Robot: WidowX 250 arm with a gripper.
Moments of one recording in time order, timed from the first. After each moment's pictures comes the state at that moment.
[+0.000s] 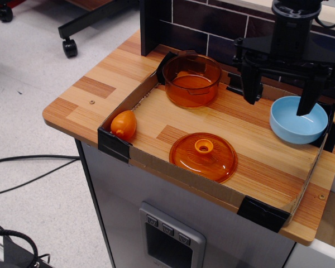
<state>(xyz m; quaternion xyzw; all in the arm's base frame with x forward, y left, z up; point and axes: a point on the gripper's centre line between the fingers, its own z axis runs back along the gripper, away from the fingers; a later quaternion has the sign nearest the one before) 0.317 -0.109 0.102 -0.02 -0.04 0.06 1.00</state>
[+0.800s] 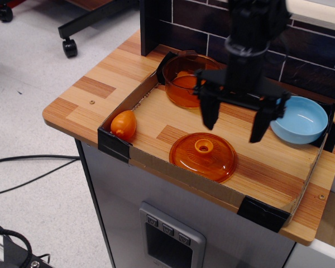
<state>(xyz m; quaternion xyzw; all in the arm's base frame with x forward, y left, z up) 0.298 -0.068 0.057 -0.01 -0.01 0.04 1.00</state>
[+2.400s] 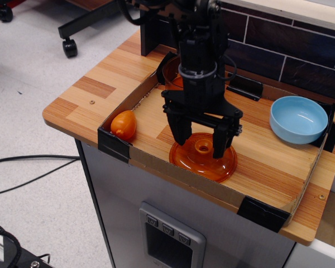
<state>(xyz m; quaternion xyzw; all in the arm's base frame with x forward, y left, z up) 0.289 -0.038 0.023 -0.06 0.00 -0.02 1.00</state>
